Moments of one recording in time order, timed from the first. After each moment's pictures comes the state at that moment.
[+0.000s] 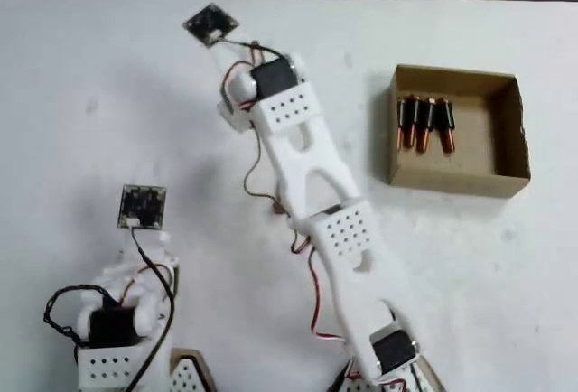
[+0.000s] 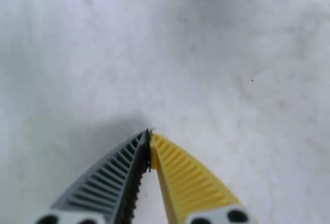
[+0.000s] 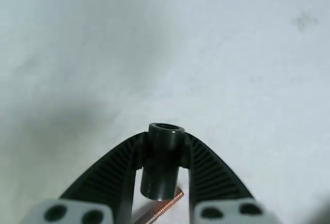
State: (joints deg) left arm -10.3 -103.9 97.1 73.2 -4.7; right arm -30.4 59.6 -85.8 97.1 19.2
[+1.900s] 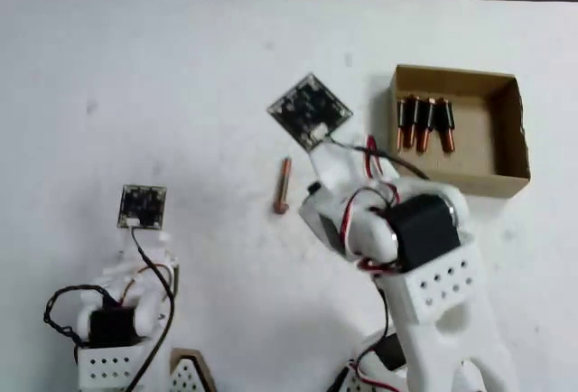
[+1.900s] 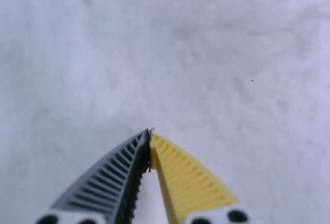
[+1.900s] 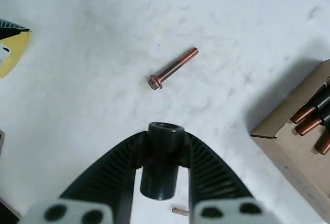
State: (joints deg) left arm -10.3 -103.9 97.1 73.2 -4.7; right arm -28.8 -42.4 14.4 93.9 19.2
